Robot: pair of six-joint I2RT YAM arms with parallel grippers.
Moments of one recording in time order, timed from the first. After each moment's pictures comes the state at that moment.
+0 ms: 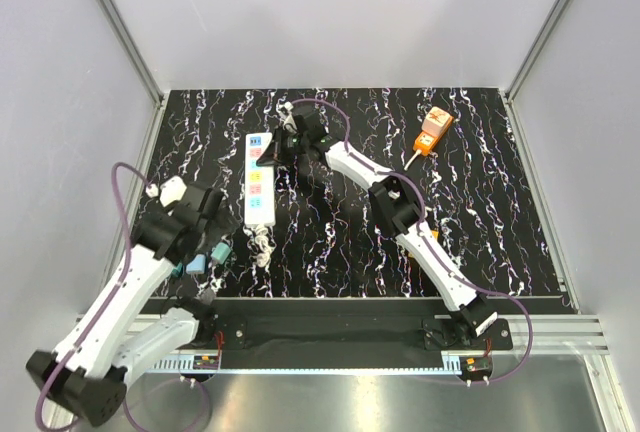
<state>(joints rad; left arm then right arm) -0.43 0.89 0.91 -1.17 -0.42 -1.03 0.65 2.86 2.56 -0.19 -0.63 0.87</state>
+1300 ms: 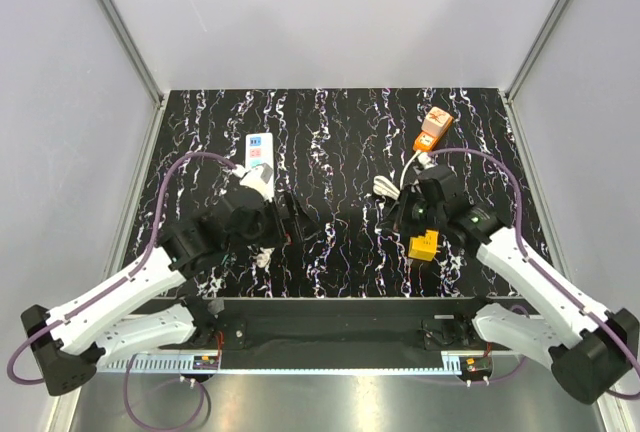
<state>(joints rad) -0.88 0.88 0.88 -0.62 -0.06 -0.93 0.57 1.01 0.85 -0.60 -0.18 0.77</state>
